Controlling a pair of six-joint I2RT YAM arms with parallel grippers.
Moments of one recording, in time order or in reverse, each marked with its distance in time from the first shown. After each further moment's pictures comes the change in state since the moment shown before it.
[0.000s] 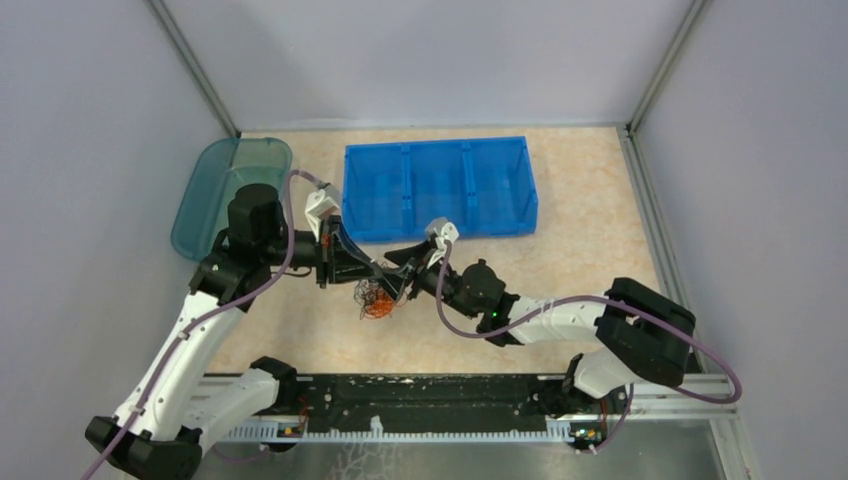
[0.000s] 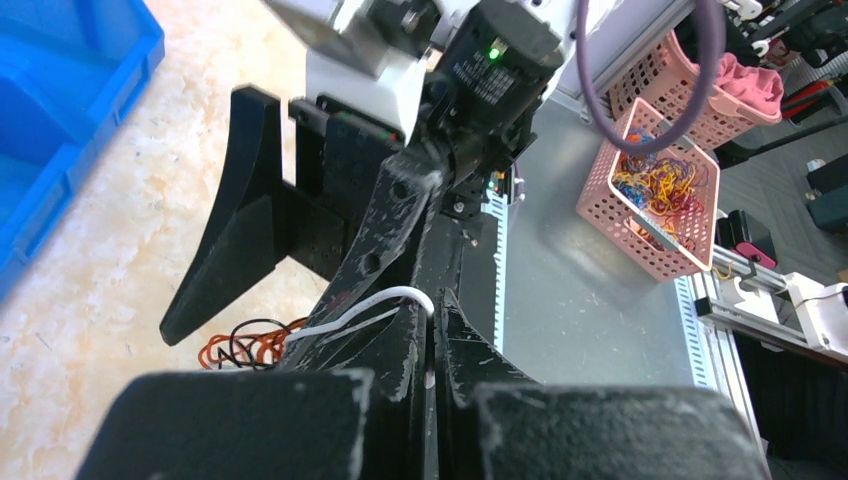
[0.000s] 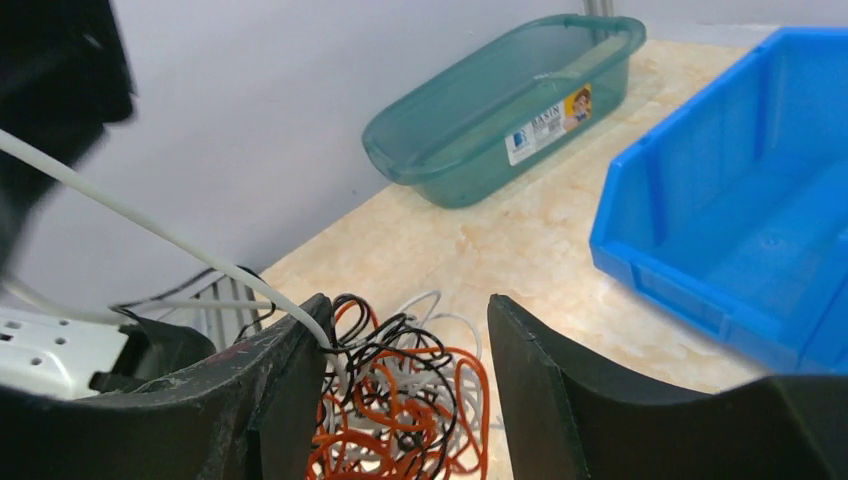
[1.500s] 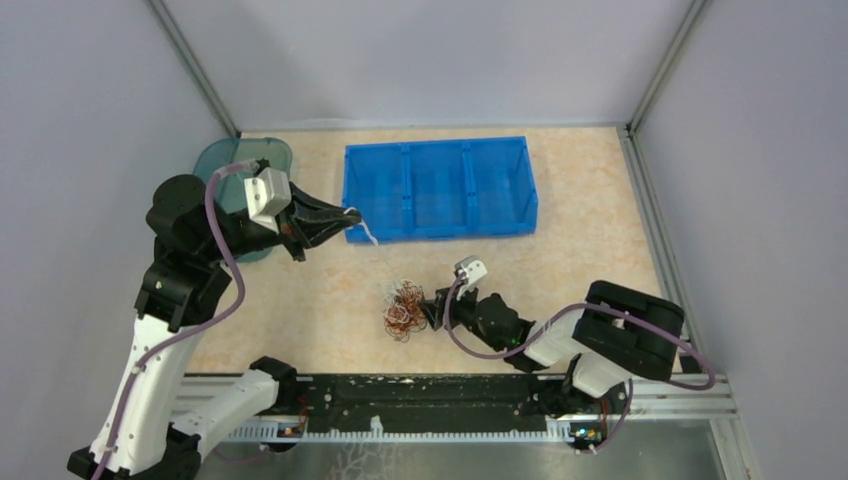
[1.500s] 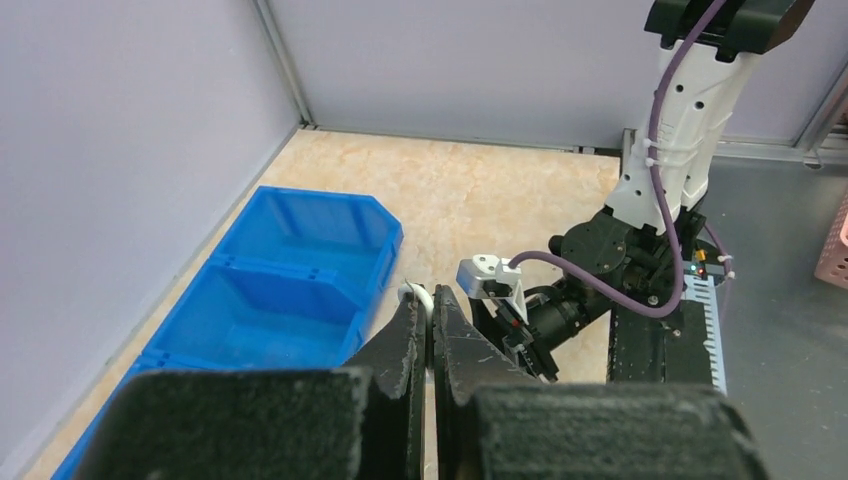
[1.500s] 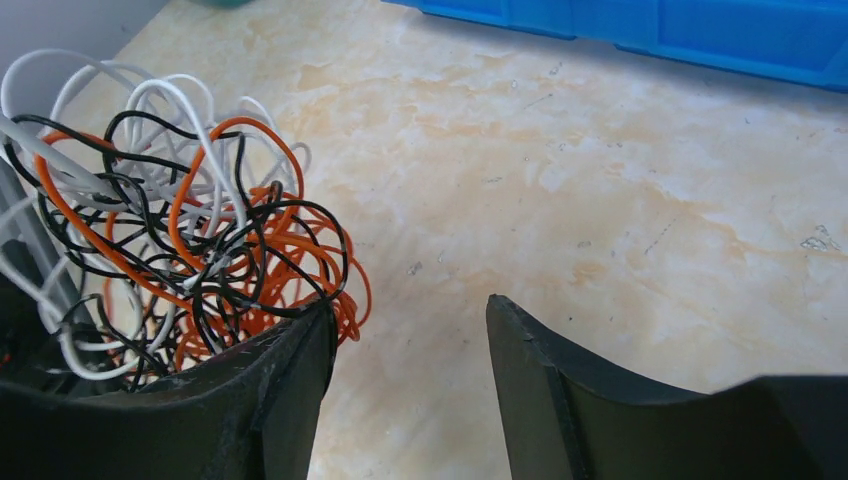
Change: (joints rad) left arm 0.000 -0.038 0.310 0.061 -0.225 0.224; right arm 0.002 0.072 -0.356 0.073 0.232 0.044
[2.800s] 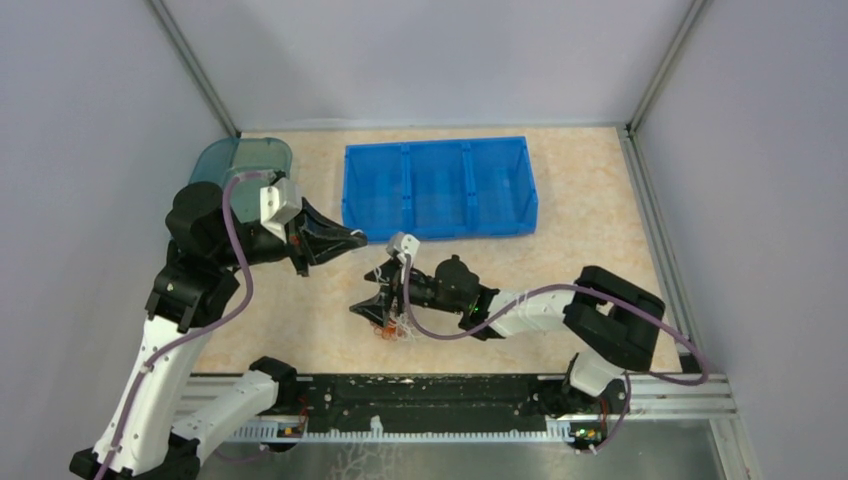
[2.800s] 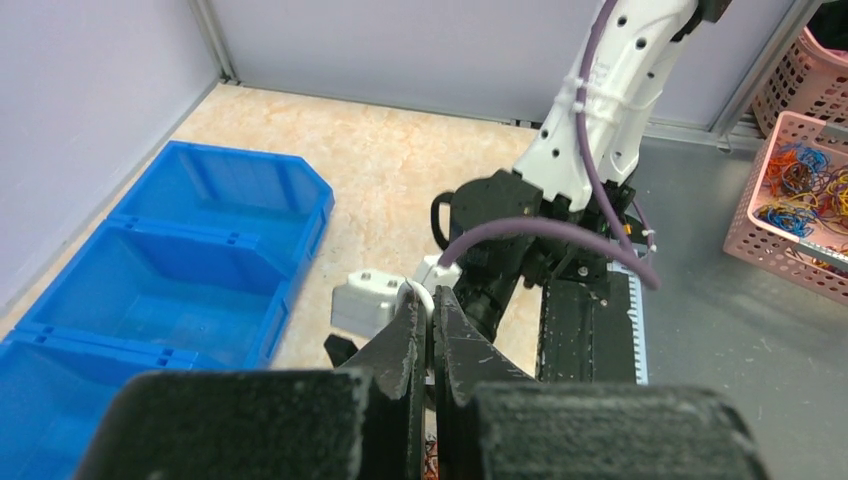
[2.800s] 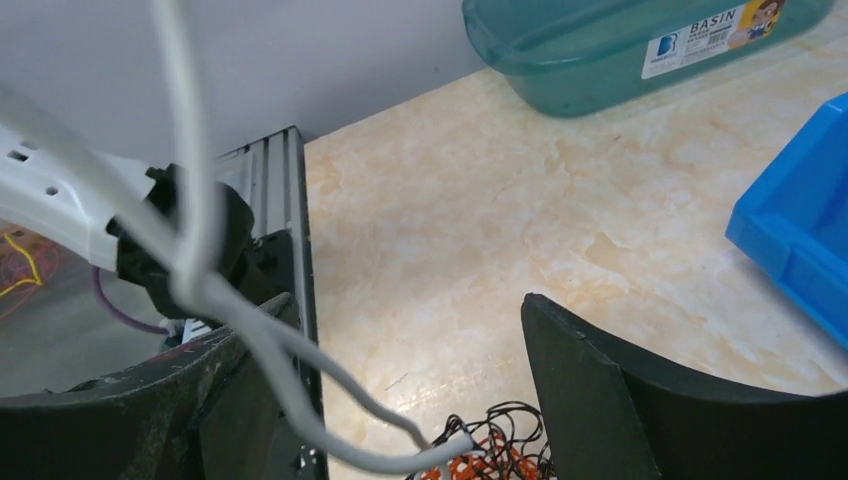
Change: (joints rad) left arm 0.000 -0.034 -0.098 -0.034 0.087 -0.062; right arm 0.005 0.055 0.435 -0.180 -0.534 -0.146
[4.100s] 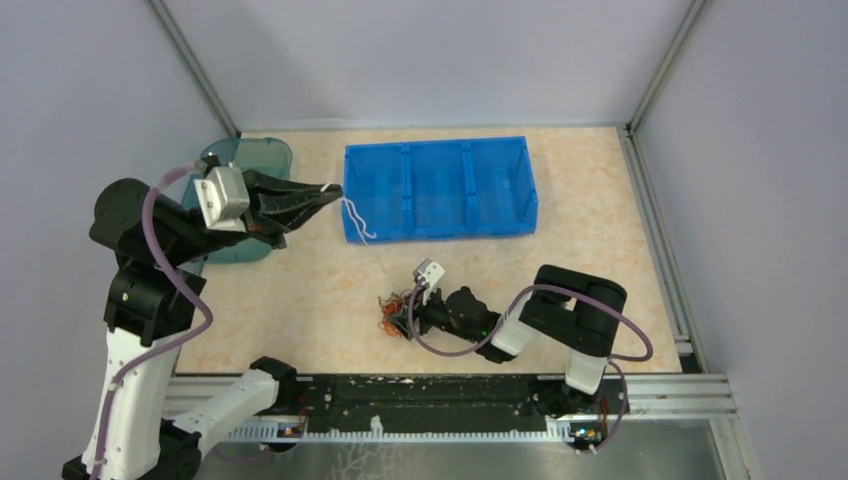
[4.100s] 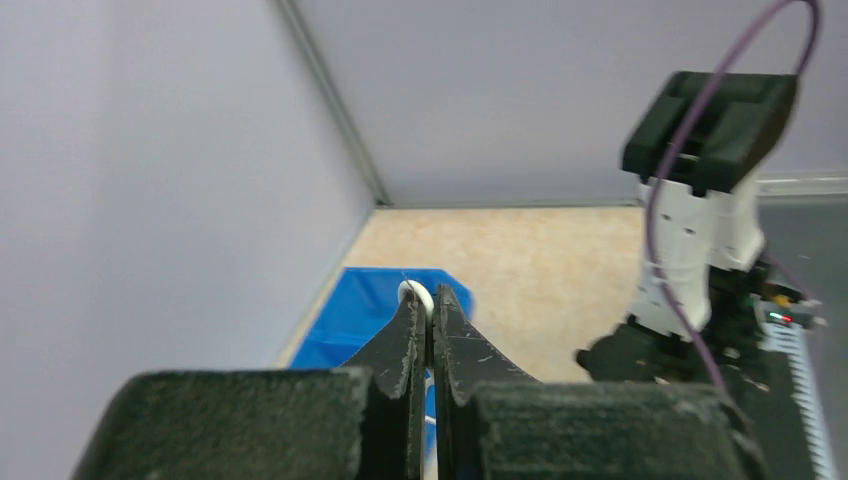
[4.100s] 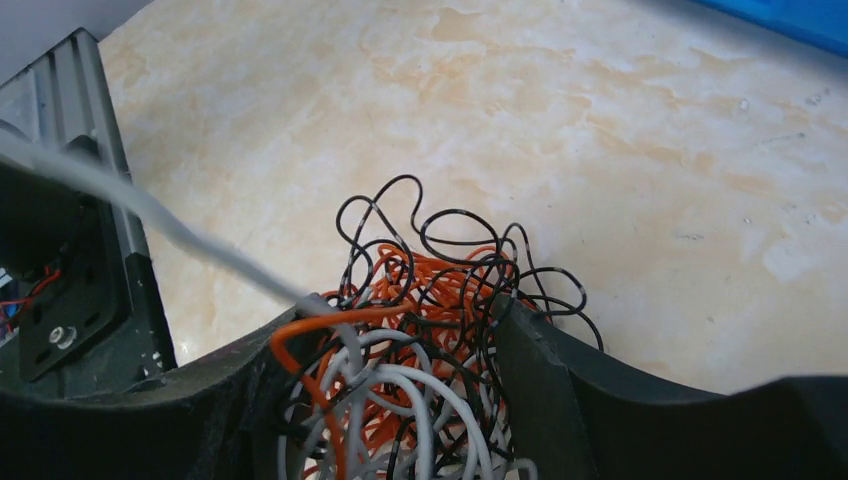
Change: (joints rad) left arm 0.000 0.058 0.285 0.056 -0.091 0.079; right arm 0.014 0.214 -0.220 0.229 0.272 0.055
